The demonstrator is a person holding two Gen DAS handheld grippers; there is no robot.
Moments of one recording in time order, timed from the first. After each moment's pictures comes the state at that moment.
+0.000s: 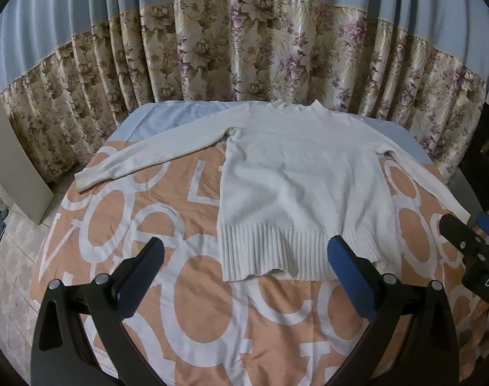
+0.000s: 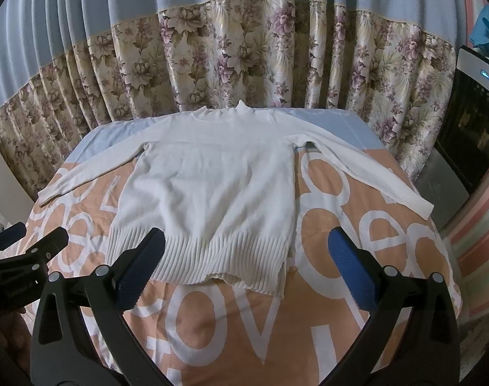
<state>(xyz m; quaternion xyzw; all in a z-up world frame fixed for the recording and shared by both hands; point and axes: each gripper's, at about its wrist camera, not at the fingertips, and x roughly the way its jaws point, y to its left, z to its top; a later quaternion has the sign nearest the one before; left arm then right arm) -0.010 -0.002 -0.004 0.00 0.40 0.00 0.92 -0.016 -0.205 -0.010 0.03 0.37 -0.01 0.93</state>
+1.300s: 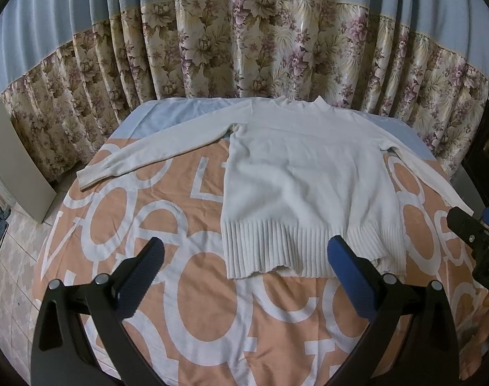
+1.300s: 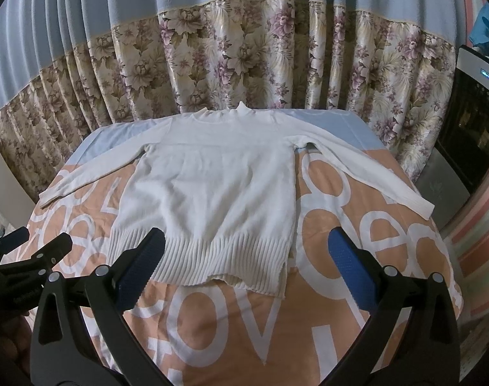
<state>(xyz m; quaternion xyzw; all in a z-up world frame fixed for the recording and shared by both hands) -0.010 0.003 -0.008 0.00 0.40 0.01 0.92 -0.017 -0.206 -0.008 0.04 0.37 -0.01 0.93</state>
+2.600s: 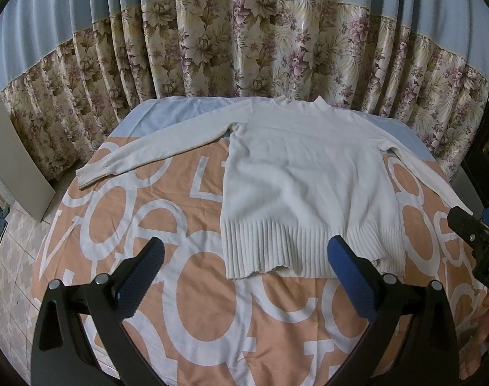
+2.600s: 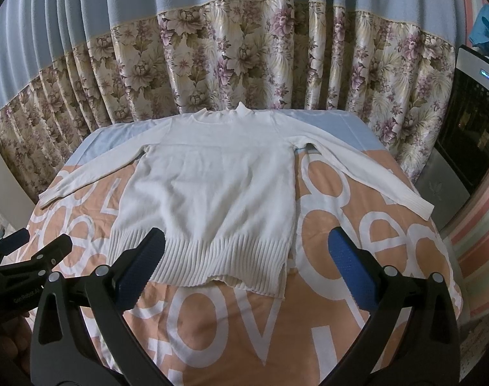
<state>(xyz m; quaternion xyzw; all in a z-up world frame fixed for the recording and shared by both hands) -0.009 0.003 -0.007 0.00 0.40 0.01 0.91 -0.015 -0.207 -0.006 0.04 0.37 -0.01 0.93</state>
